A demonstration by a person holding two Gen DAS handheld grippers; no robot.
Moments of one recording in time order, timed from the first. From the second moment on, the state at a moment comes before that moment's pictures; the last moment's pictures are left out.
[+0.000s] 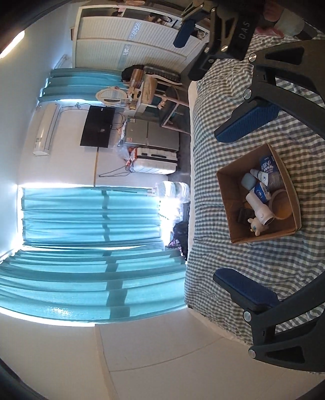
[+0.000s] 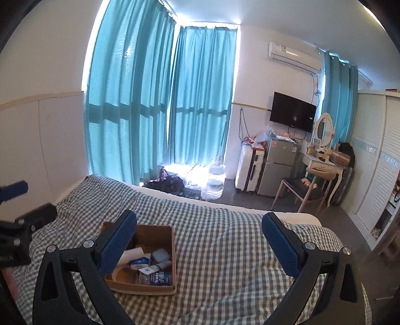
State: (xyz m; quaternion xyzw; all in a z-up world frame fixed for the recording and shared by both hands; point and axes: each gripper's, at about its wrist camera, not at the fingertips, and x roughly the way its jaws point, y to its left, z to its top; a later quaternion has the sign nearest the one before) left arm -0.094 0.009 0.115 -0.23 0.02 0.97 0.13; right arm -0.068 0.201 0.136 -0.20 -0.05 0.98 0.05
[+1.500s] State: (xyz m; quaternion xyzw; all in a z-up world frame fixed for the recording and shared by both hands) left arm -0.030 0.027 -0.017 -0.23 0.03 0.97 0.07; right arm -0.025 0.219 -0.023 -0.23 -0.02 0.97 0.05
